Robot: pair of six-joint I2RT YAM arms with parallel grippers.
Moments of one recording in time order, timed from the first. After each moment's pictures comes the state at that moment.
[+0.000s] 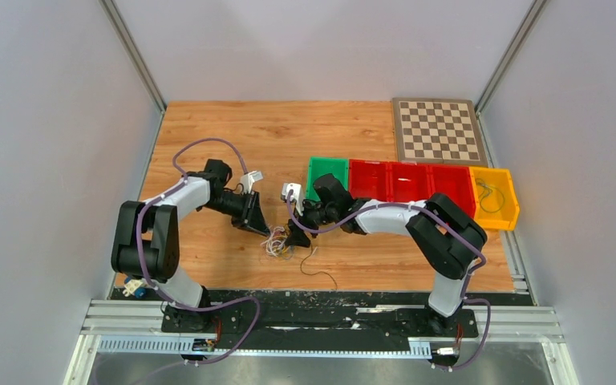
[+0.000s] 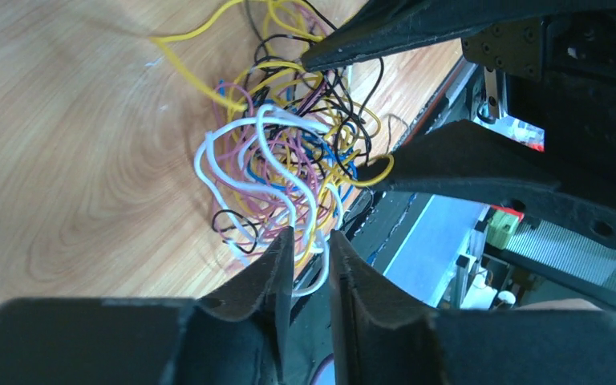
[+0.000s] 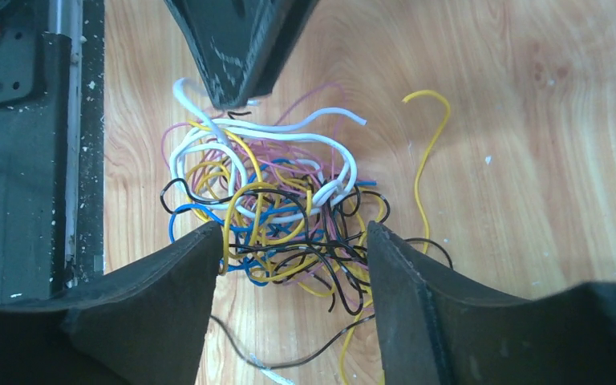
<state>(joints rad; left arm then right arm) -0.13 1.60 0.91 -0.74 0.92 0.11 0.82 1.81 0.97 0.21 -0.65 -0.19</state>
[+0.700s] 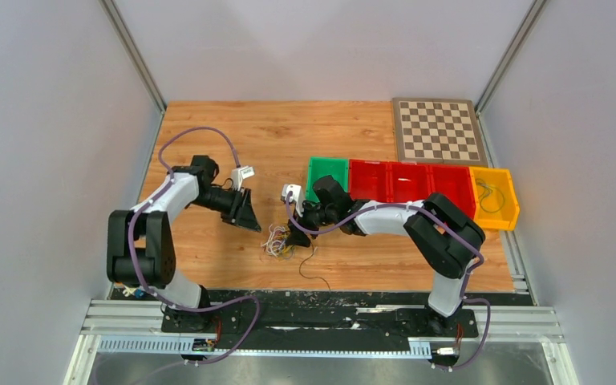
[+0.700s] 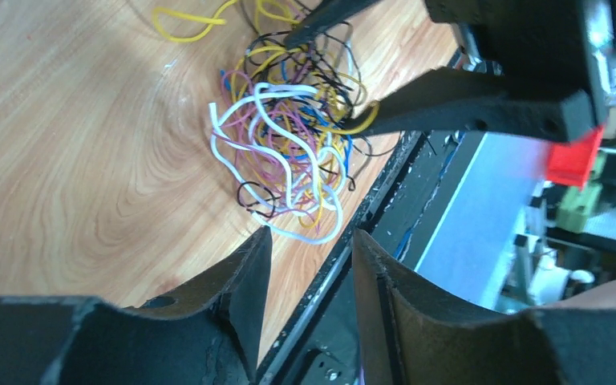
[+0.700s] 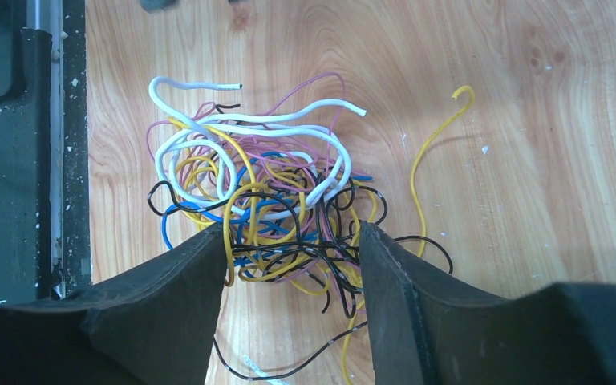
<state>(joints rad) -0.06 1.59 0.98 -0.91 0.92 0.36 0.82 1.83 0.96 0.23 -0.61 -0.18</state>
